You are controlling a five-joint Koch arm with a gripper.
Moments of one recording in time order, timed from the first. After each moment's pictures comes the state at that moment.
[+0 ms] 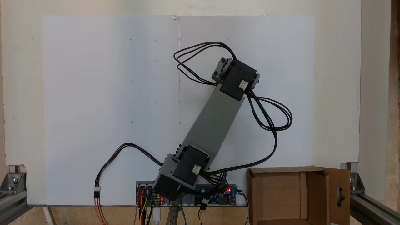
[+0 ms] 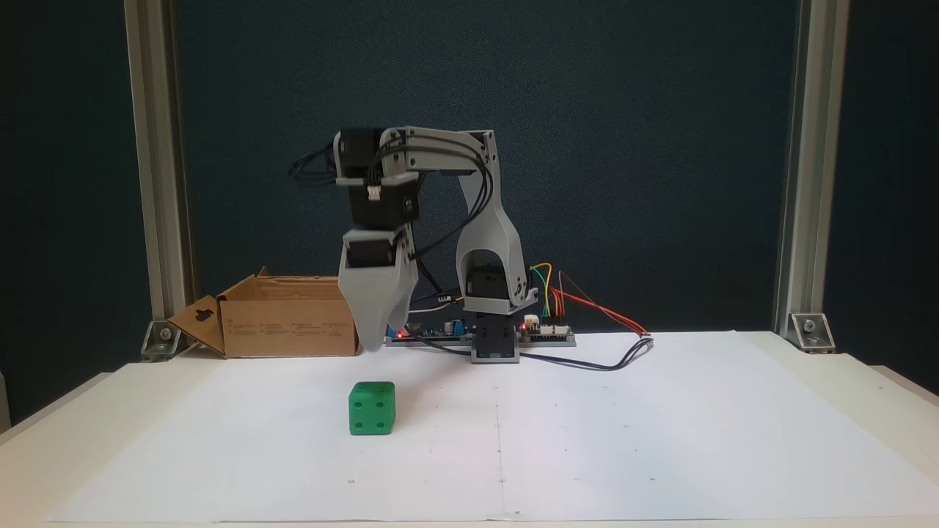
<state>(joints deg) 28.8 71.6 69.3 73.5 -22.5</state>
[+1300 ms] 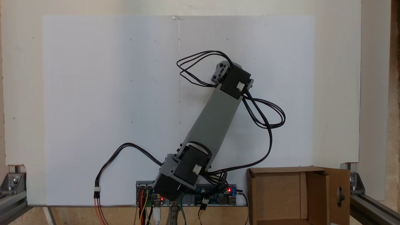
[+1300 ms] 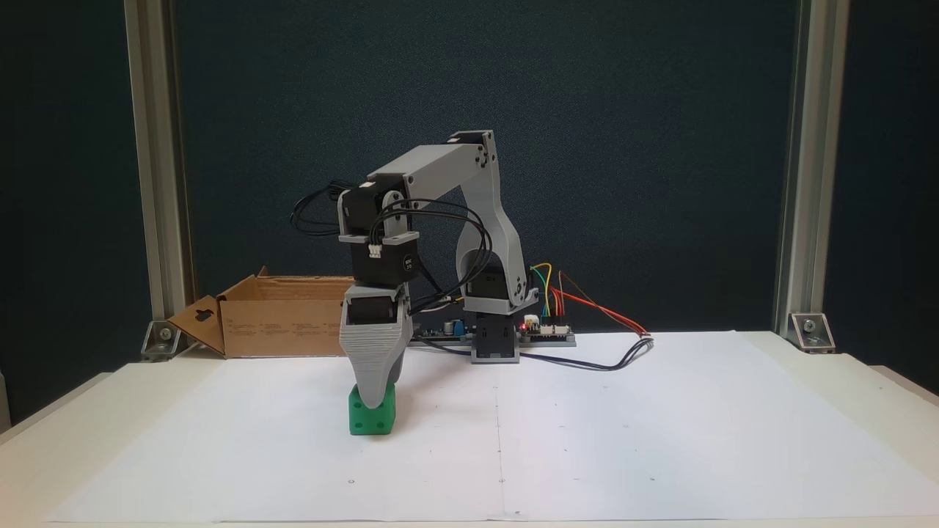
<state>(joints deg) 29.9 71.5 86.7 51.4 -28.2</state>
